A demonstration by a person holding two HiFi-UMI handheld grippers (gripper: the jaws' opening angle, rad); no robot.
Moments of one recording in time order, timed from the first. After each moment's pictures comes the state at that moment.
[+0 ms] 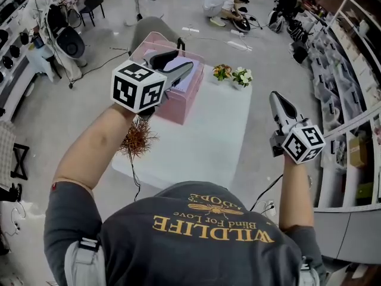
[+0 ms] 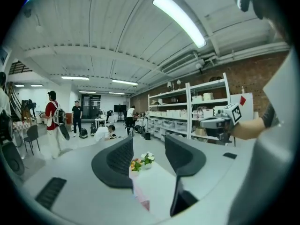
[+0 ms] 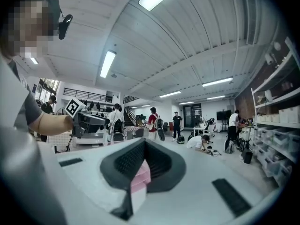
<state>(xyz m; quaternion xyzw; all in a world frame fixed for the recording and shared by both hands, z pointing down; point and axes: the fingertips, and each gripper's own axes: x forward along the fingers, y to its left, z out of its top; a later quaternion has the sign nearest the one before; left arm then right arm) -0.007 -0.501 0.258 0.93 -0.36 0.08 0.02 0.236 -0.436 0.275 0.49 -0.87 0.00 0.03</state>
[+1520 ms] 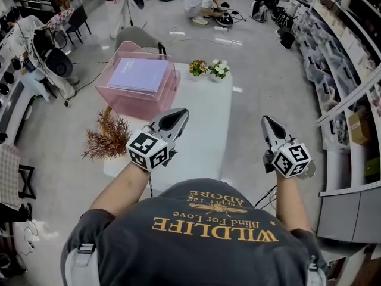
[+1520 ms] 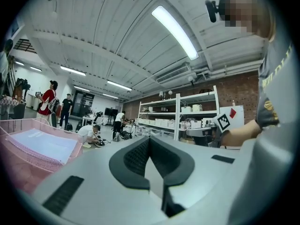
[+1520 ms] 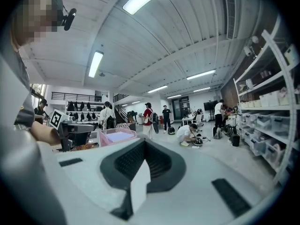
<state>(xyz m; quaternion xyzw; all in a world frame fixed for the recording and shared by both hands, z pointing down) 0.117 -0.383 0.368 0.95 -0.31 -0.01 0.06 0.358 -0.353 0.376 0.53 -0.84 0.06 0.03</state>
